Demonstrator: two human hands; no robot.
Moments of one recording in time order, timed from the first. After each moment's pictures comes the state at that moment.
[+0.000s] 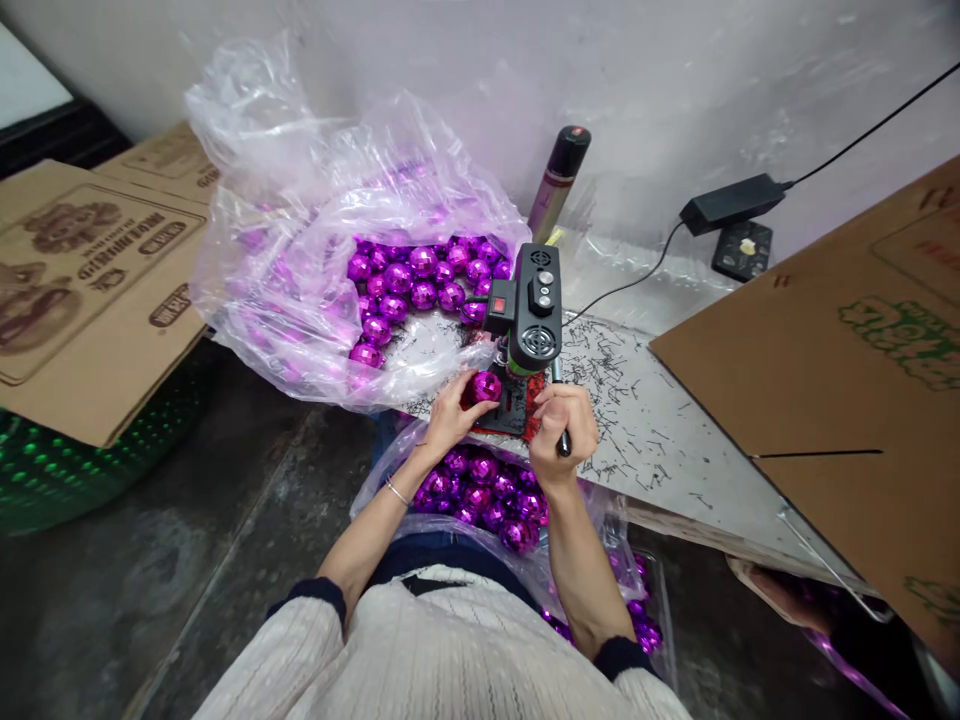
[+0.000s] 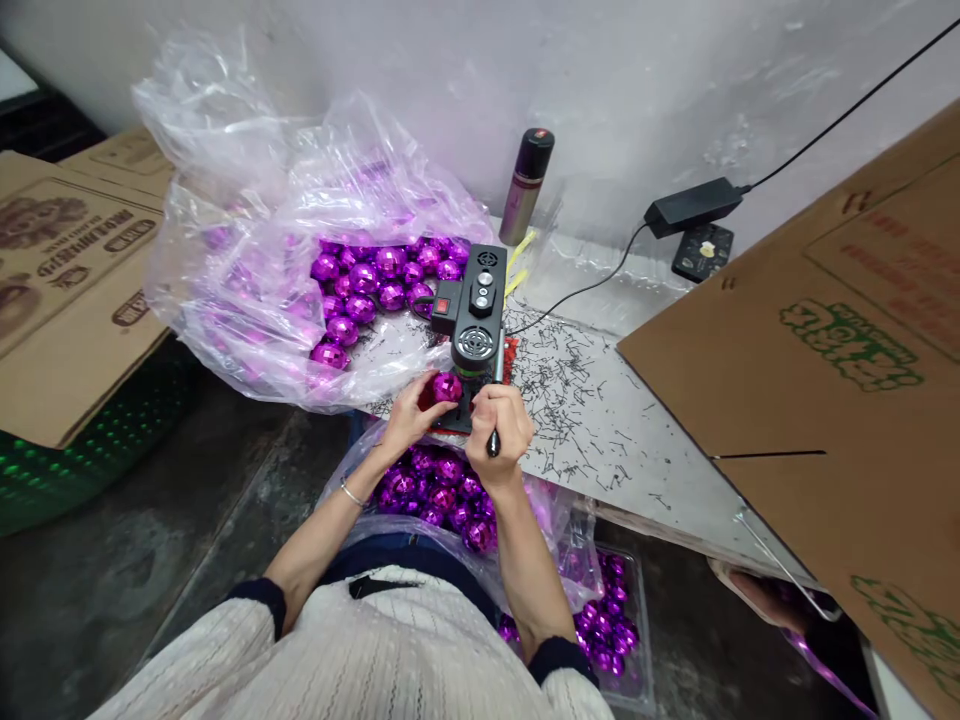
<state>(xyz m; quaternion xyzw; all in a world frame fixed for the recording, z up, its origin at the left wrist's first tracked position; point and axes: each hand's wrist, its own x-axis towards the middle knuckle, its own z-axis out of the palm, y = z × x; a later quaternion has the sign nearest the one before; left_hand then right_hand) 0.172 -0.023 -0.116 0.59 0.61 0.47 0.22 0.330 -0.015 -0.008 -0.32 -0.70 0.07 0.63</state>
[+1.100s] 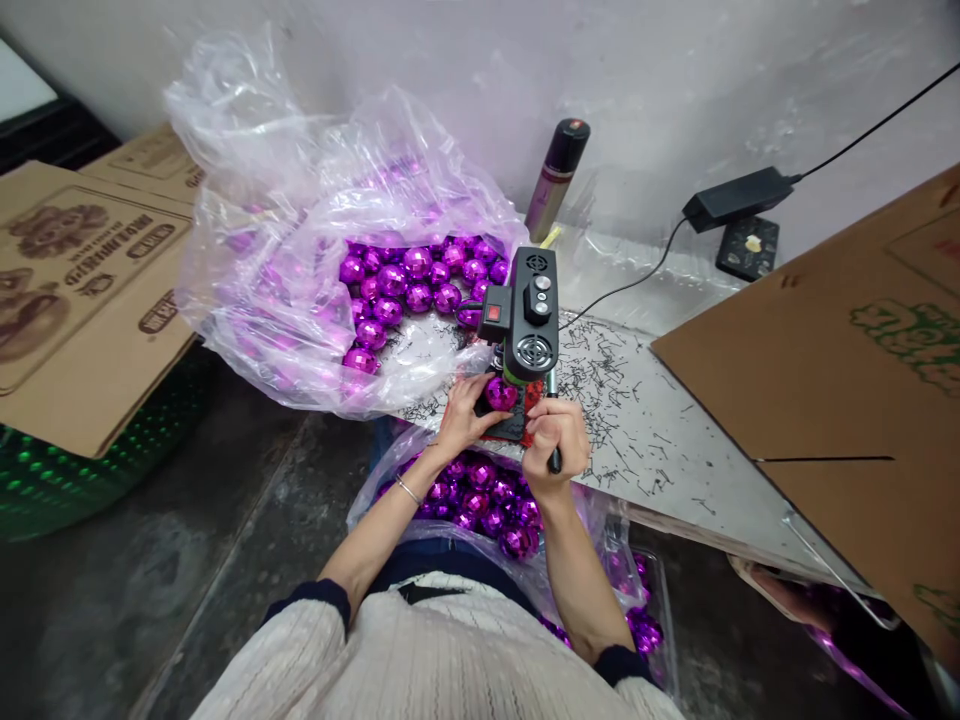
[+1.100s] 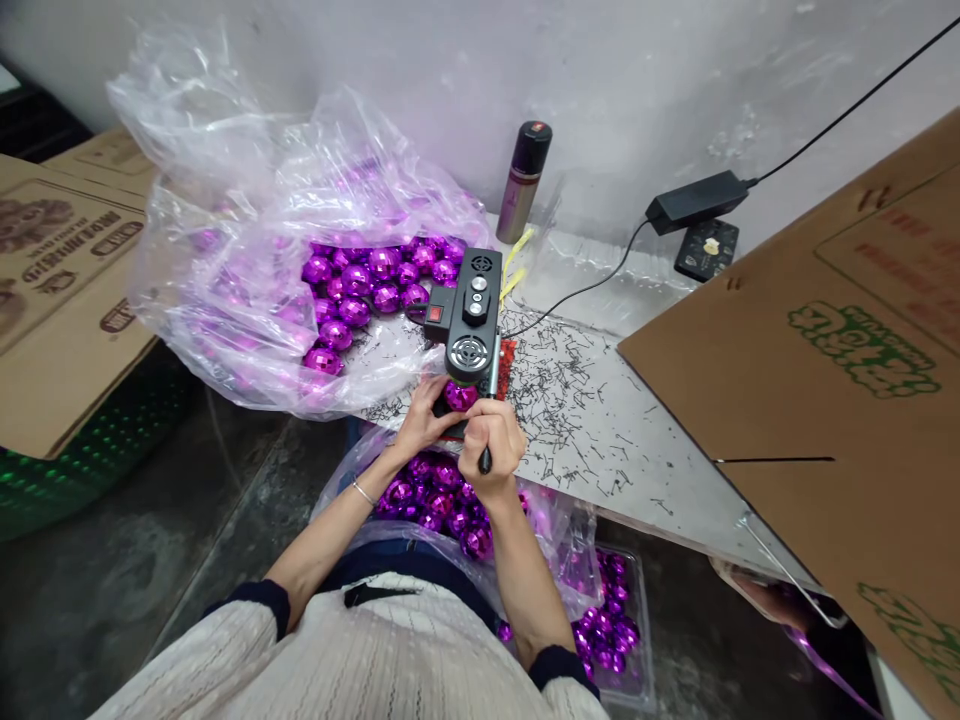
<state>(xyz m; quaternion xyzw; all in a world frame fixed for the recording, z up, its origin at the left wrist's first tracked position) 0.189 -0.007 -0.133 0.66 0.59 0.44 0.17 0.332 -0.017 -0.024 -0.33 -0.71 0.06 0.62</state>
